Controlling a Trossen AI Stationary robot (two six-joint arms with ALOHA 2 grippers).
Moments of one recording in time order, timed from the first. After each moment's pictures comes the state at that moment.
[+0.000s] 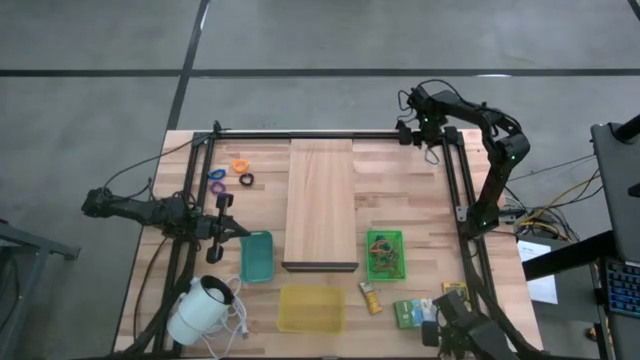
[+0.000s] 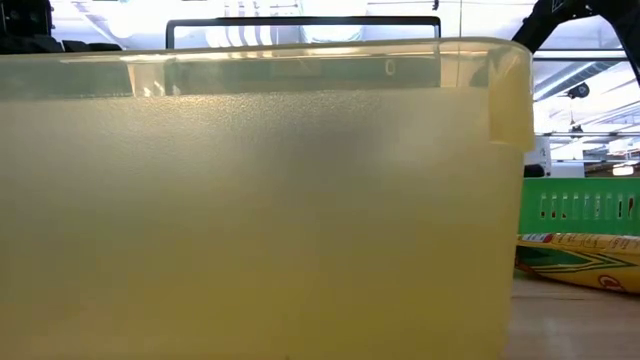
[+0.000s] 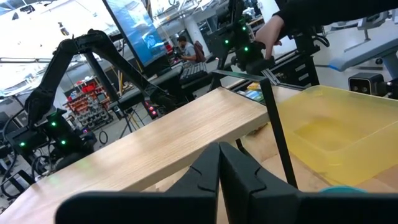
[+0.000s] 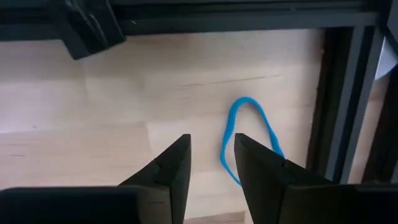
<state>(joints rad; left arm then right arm) -0.22 0.03 0.00 0.02 0.01 0.44 -1.13 1.86 1.26 -0.97 0.10 0.52</state>
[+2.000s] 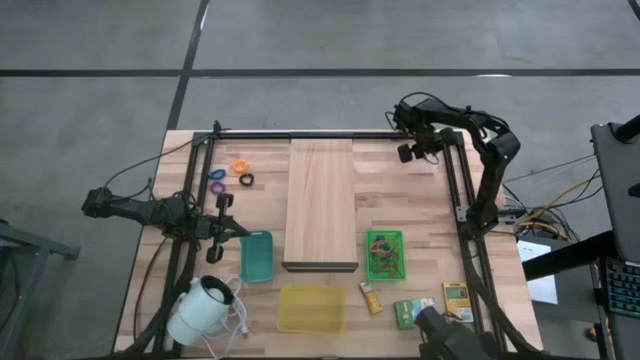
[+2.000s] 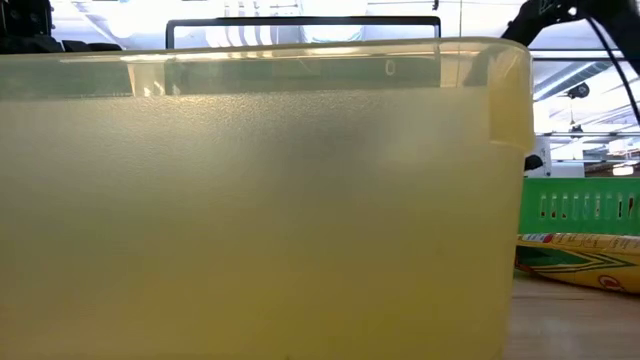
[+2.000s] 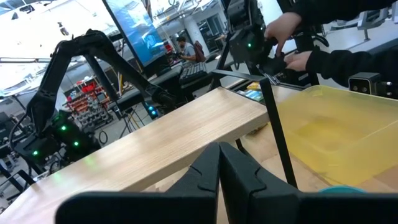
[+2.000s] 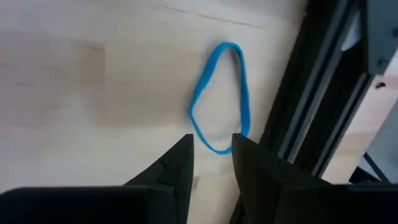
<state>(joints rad) -0.22 0.03 0.00 0.02 0.01 0.44 -0.99 1.91 1.25 -1.14 0.32 0.44</state>
